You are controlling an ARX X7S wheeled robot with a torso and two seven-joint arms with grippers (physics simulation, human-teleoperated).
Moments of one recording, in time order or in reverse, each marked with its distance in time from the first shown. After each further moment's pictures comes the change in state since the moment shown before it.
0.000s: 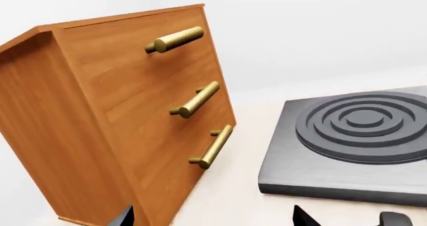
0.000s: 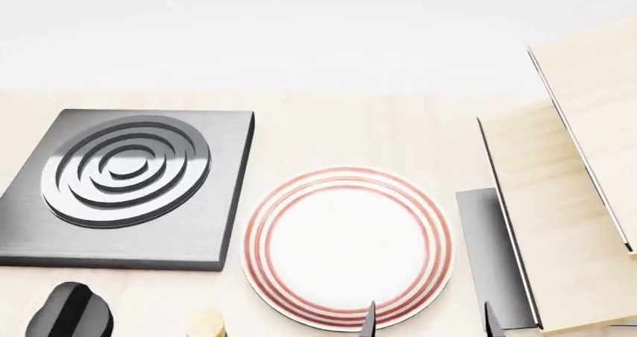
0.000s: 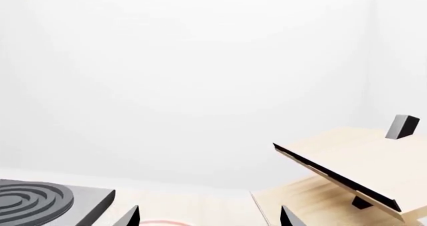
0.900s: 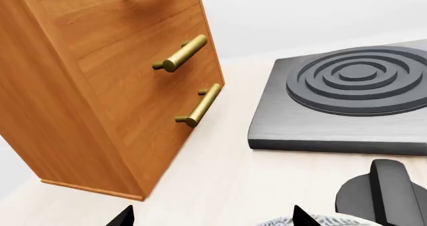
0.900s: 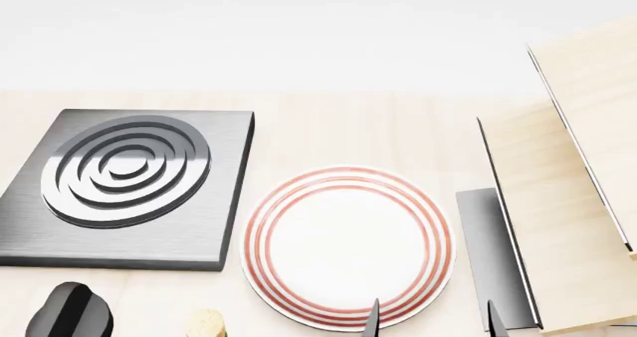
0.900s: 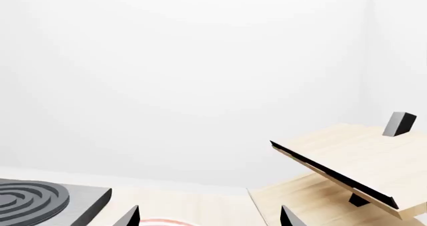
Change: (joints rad) left arm 0.019 -0.009 -0.026 -0.056 -0.074 -0.059 0.041; right arm 0.013 0.010 -0.006 0.009 0.012 0.008 0.017
